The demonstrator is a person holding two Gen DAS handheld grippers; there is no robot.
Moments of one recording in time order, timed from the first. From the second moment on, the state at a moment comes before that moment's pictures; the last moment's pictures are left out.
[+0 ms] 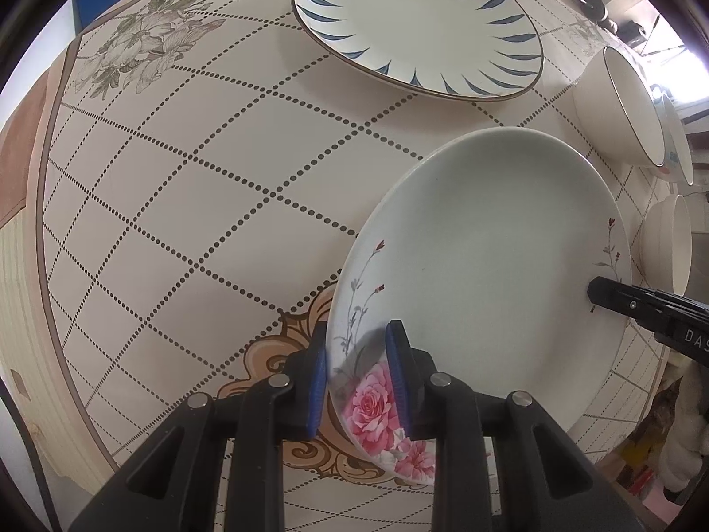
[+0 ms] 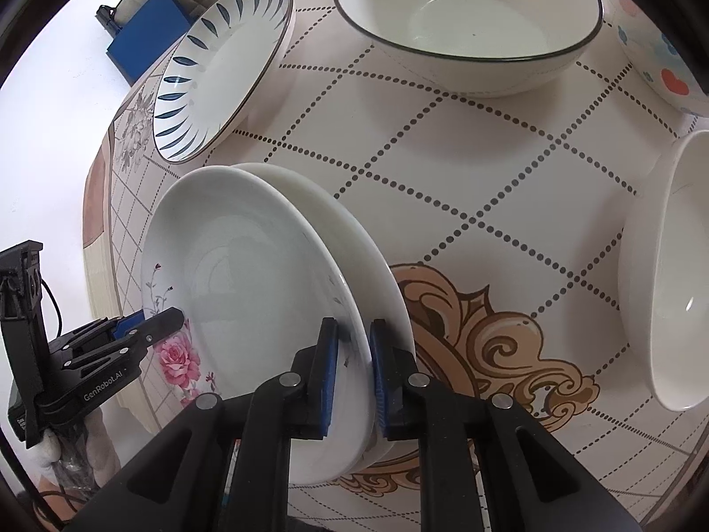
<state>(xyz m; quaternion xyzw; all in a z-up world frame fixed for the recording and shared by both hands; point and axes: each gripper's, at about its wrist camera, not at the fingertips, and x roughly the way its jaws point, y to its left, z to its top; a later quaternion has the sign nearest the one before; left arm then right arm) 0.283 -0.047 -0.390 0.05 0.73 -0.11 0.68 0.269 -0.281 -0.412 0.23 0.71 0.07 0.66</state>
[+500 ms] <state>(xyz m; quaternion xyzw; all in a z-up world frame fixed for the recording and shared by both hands) 0.283 -0.029 -0.412 -0.03 0.76 -0.11 0.64 0.275 -0.271 -0.404 0.26 0.73 0.08 0.63</state>
